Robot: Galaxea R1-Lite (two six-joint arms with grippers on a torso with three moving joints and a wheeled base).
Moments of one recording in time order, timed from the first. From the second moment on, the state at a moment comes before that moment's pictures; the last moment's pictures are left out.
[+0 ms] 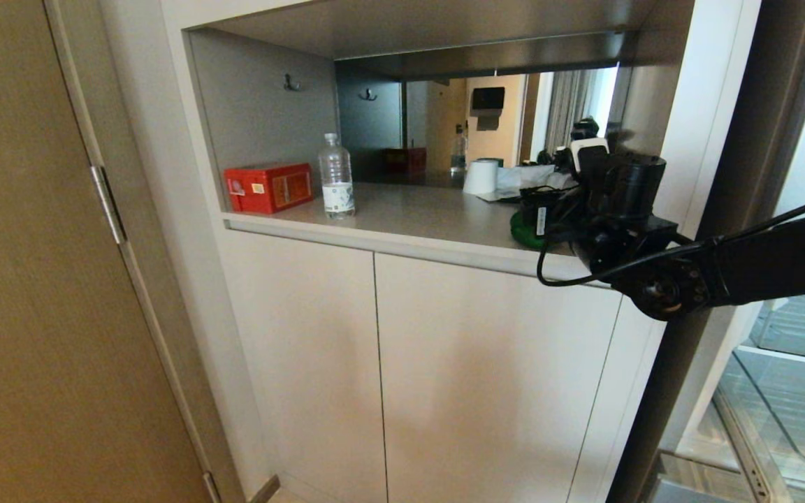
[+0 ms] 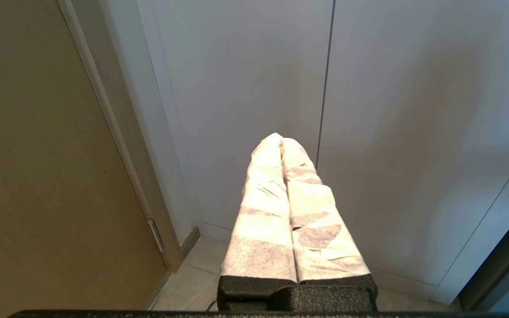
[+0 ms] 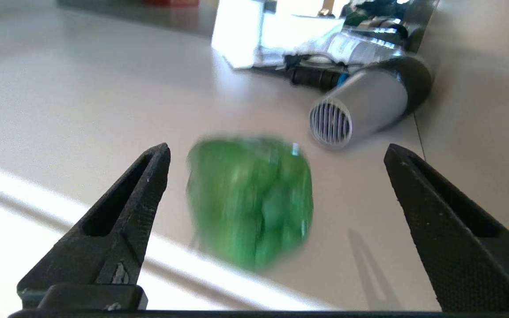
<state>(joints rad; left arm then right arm) 0.00 0.00 -0.06 0.16 -0.01 0.02 0.36 2.04 -1.33 -0.73 -0.45 -0.10</state>
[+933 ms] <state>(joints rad) 0.00 0.00 -0.06 0.16 -0.01 0.02 0.41 1.43 -0.45 -0.72 -0.44 0.06</state>
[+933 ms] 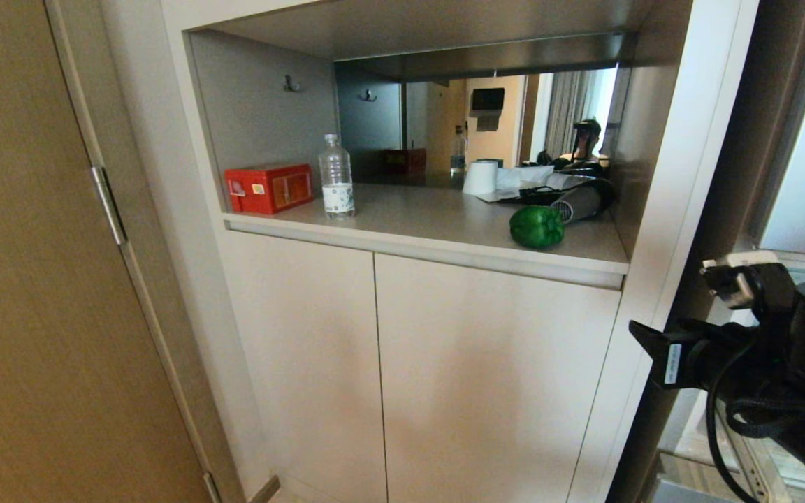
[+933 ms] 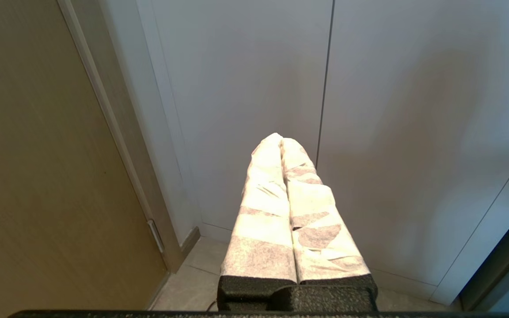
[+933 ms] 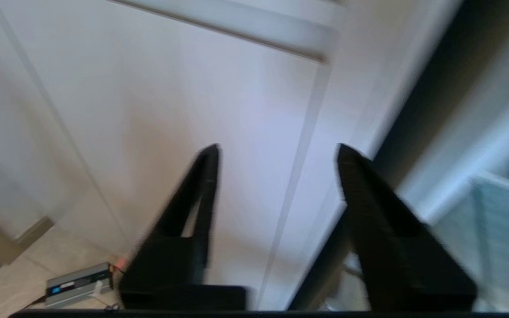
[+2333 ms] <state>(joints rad) 0.00 0.00 -0.06 0.16 -0.01 0.02 0.32 1.35 -0.37 -0.72 -0.43 0.01</state>
